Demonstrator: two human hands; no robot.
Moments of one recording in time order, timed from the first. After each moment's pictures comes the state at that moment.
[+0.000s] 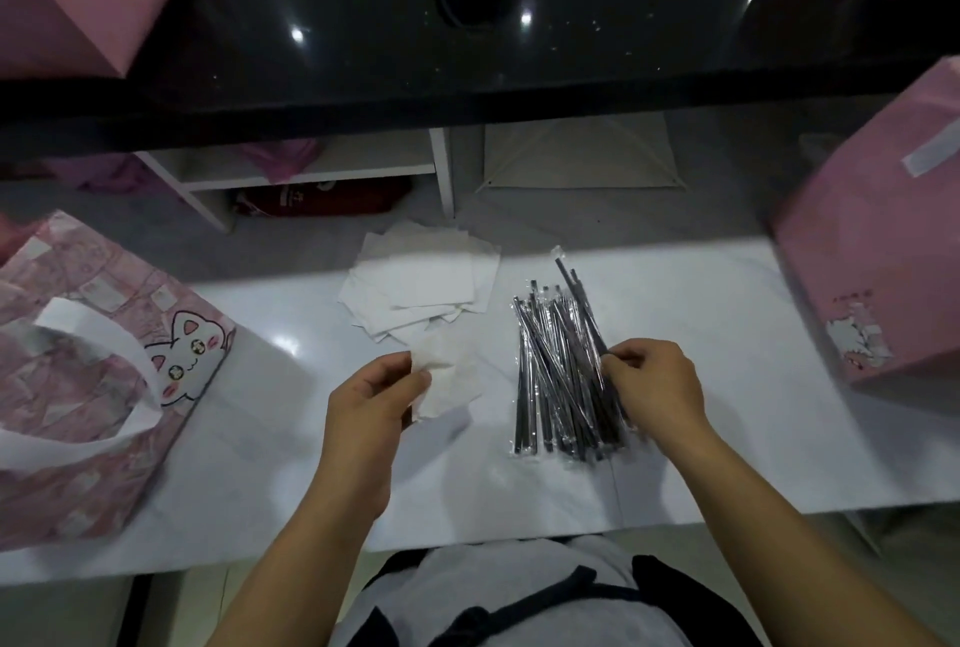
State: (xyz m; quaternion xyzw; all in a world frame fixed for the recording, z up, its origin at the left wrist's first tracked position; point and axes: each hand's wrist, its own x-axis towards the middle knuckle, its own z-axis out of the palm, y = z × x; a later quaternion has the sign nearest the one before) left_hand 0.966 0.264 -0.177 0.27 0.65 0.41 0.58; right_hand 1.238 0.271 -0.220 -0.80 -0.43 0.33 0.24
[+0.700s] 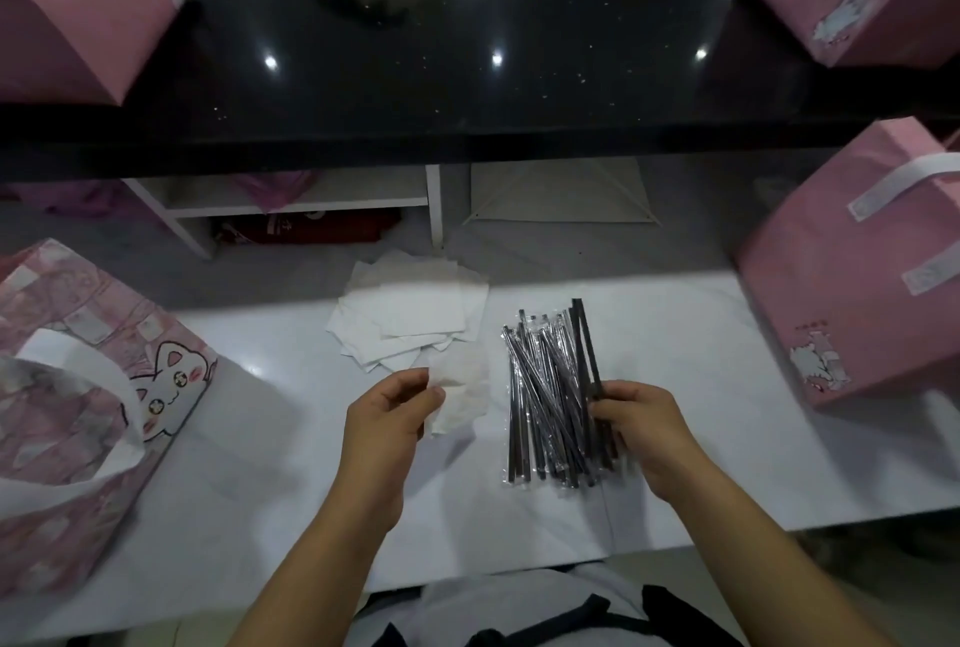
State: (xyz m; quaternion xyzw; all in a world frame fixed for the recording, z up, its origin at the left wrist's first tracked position) left_hand 0.973 0.279 -0.183 0.28 0.63 0.39 0.61; right_hand 1.232 0.259 -0.212 -0.71 -0.24 0.54 0.38
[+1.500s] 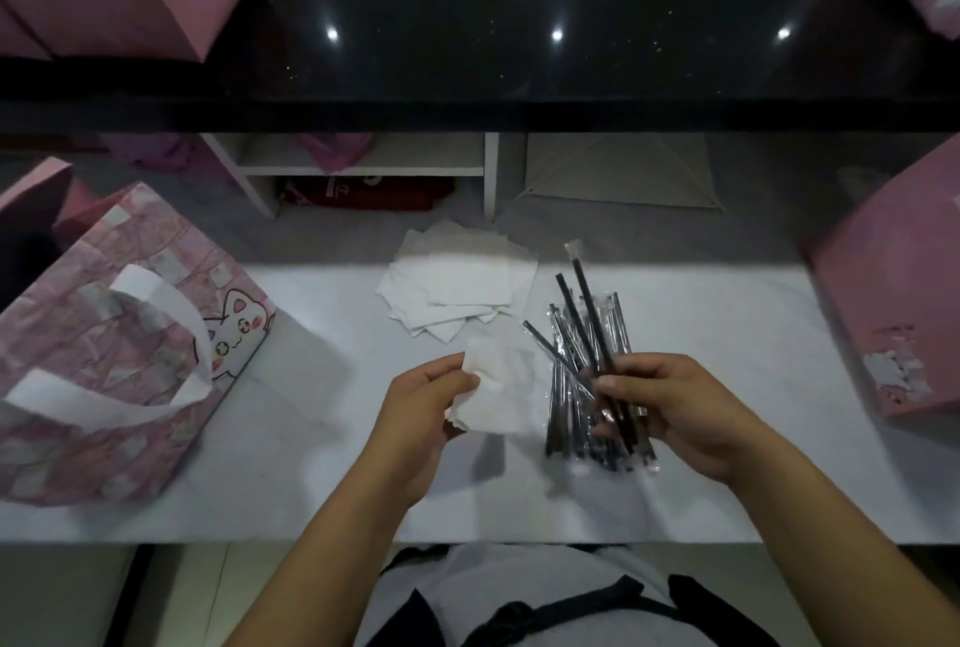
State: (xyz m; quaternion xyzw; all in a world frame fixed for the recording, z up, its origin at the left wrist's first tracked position) left_hand 0.964 0.265 -0.169 0.25 0.56 0.38 0.69; right_hand 1.220 0.268 -0.177 -0.54 -0.31 0.72 0.32
